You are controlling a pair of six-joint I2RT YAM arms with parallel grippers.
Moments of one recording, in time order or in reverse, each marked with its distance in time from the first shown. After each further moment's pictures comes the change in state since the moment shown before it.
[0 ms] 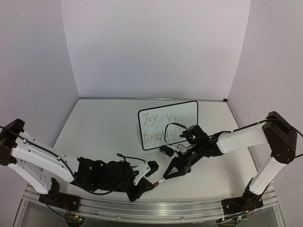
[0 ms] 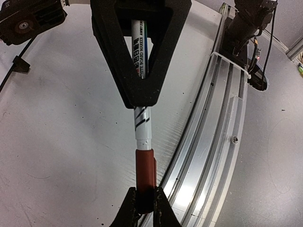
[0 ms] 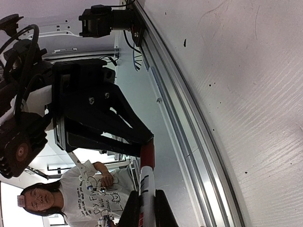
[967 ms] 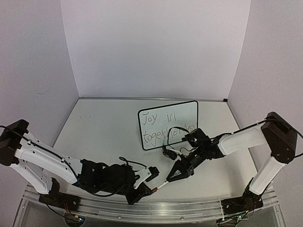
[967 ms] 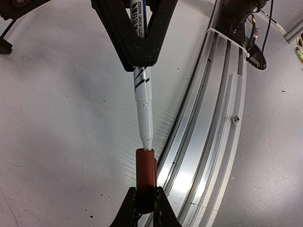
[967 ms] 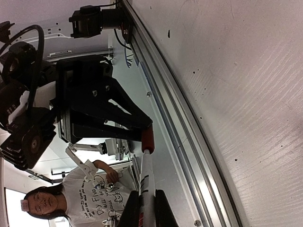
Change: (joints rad) left arm 0.000 0.041 -0.014 -0.014 0.072 -0.008; right arm -0.023 0.002 -0.055 -0.007 -0.003 -0.012
